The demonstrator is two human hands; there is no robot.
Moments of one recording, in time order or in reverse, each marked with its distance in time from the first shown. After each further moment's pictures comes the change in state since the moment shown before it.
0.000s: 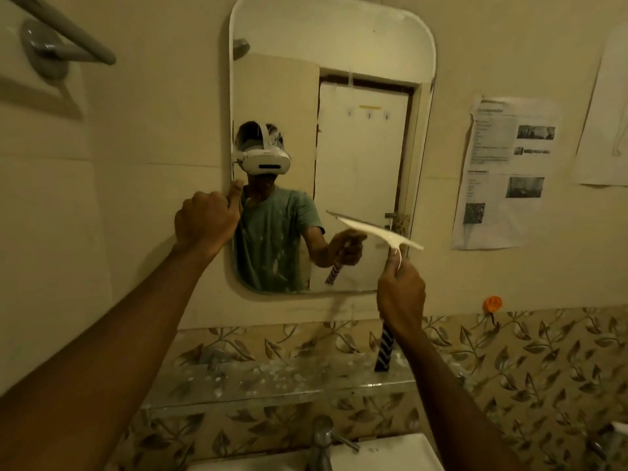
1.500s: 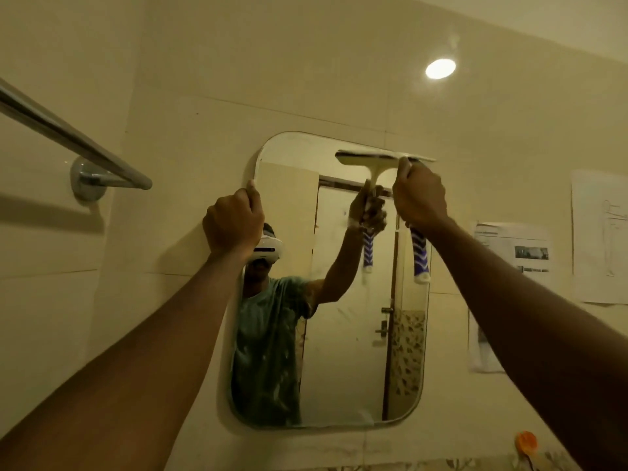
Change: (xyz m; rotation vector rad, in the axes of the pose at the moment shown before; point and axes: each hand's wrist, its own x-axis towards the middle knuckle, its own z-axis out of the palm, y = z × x) left_hand 0.142 0.069 -0.038 -0.222 0.456 -0.002; right_hand 0.222 -0.236 -0.021 -0.095 0.119 -0.499
